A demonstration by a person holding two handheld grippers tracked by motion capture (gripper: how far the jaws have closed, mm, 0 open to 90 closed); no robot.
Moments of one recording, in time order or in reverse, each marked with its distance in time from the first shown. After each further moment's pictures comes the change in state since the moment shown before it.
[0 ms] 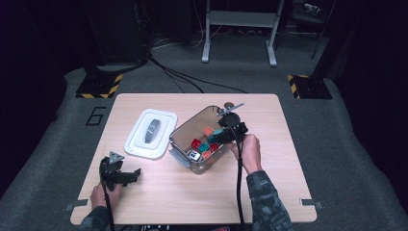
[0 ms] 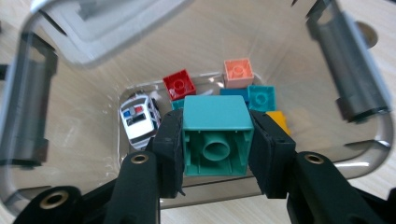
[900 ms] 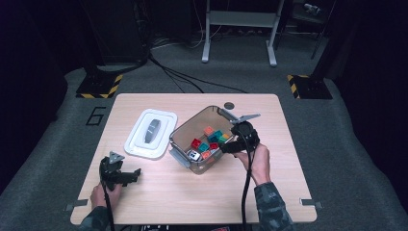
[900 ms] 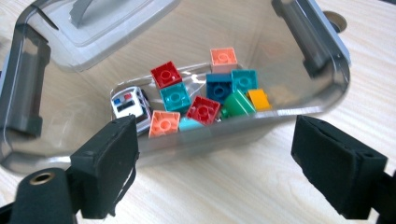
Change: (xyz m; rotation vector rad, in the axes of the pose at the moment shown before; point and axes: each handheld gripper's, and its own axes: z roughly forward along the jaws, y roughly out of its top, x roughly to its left) left arm 0.000 0.000 0.000 0.000 0.000 0.000; right arm -0.010 -0.042 -0.023 -0.102 -0.022 0.094
